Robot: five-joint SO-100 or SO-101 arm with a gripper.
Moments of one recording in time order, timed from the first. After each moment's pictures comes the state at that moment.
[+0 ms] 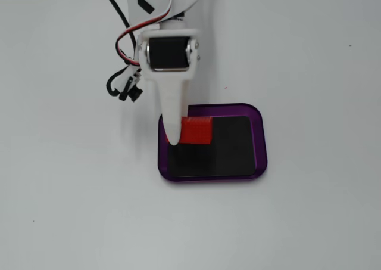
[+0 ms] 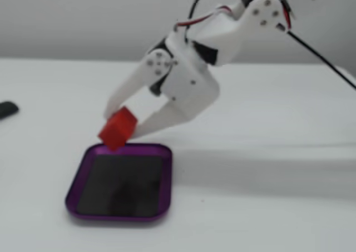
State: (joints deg) arm 6.7 91.5 117.5 6.2 -1.5
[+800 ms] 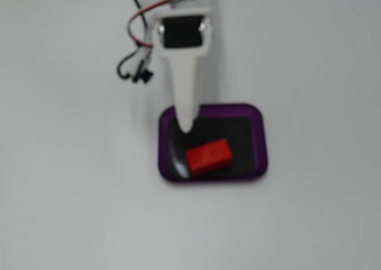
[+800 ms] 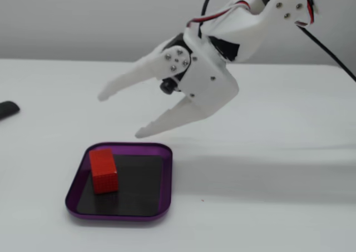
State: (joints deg) arm 4.0 102.0 123.4 9.8 -1.4
